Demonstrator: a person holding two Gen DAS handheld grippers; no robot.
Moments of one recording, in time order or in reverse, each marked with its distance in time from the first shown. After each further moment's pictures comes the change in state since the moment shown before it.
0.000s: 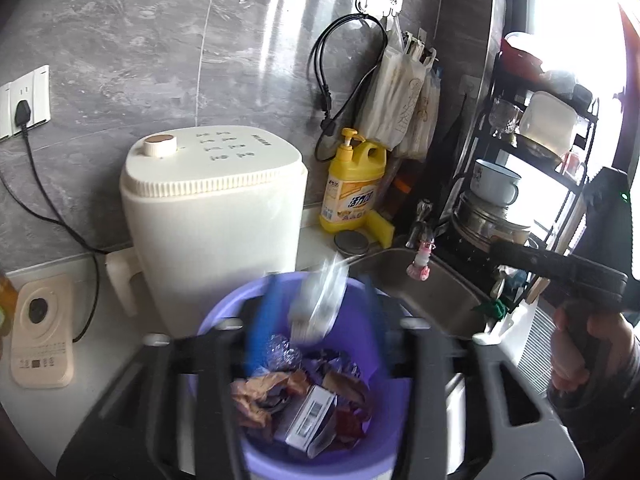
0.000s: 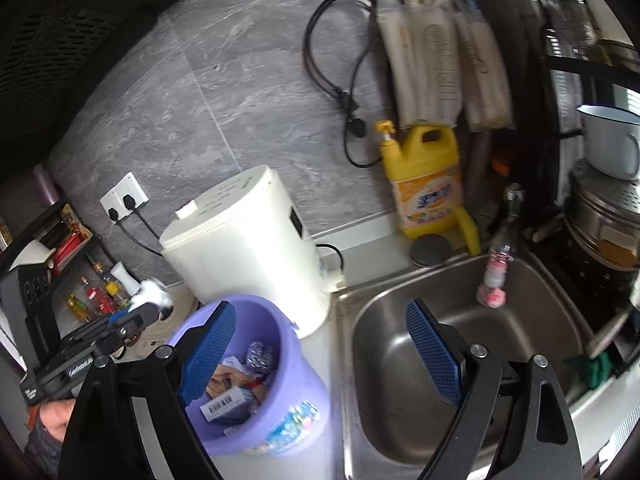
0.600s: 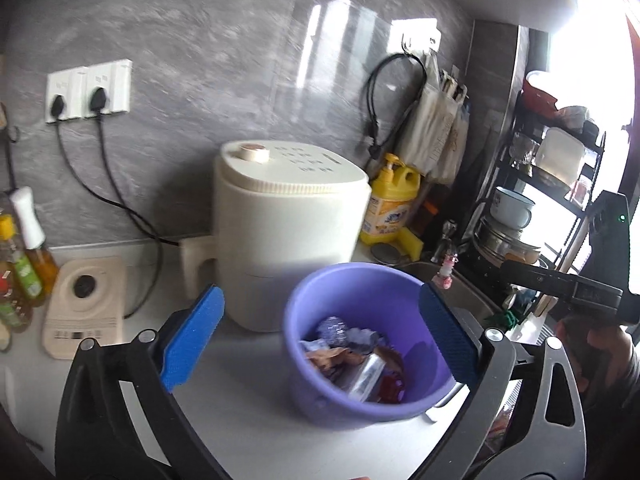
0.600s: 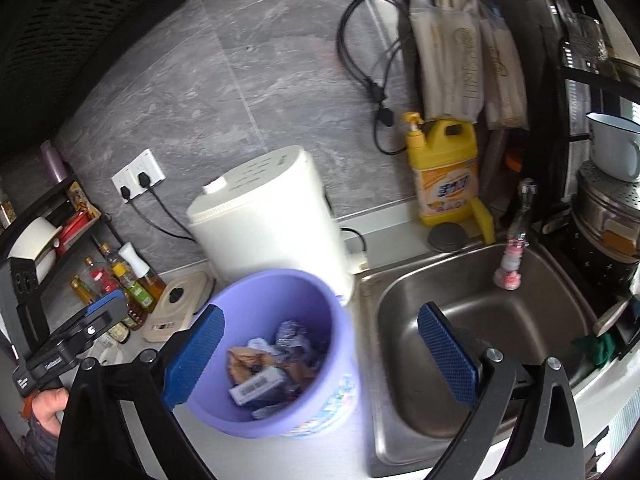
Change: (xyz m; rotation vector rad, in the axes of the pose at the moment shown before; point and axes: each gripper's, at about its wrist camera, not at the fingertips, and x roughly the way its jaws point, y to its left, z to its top) left arm -0.086 0.057 -0.022 -0.078 -0.070 0.094; right arm -0.002 0.071 -0.019 -0.050 0.032 0.018
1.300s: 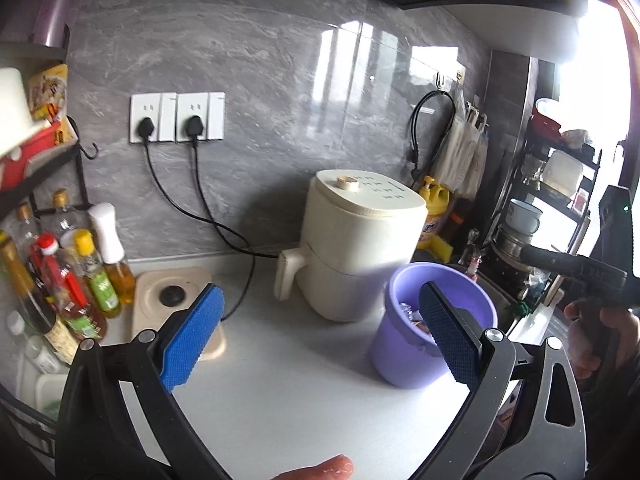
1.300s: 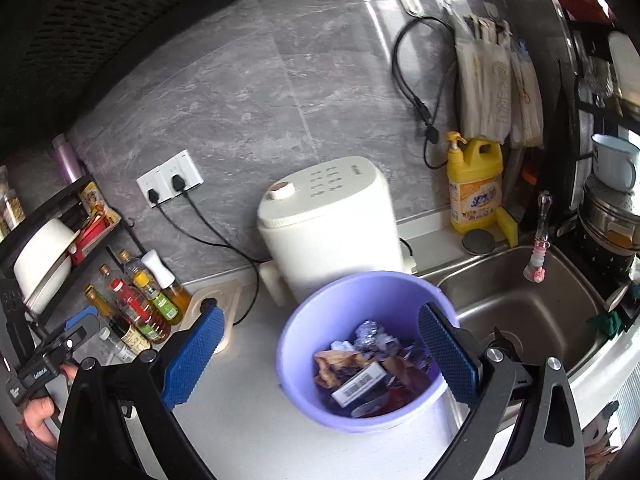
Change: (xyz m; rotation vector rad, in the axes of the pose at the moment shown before) left arm -0.112 0.114 0.013 0.018 -0.030 0.049; right arm -0.024 0.125 -0.005 -0.014 -0.044 -0.038
